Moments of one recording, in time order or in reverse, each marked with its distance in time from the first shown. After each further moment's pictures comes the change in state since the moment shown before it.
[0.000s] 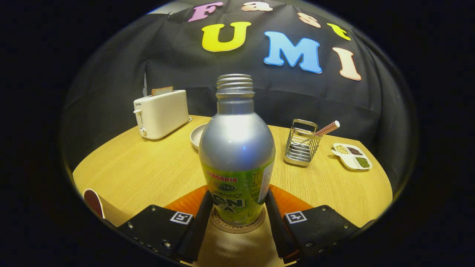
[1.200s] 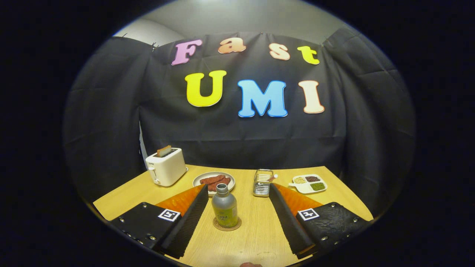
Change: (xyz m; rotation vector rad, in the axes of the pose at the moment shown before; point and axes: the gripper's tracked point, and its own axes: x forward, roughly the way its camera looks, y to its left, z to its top) arm -0.220 -0.046 0.130 0.109 -0.310 -0.143
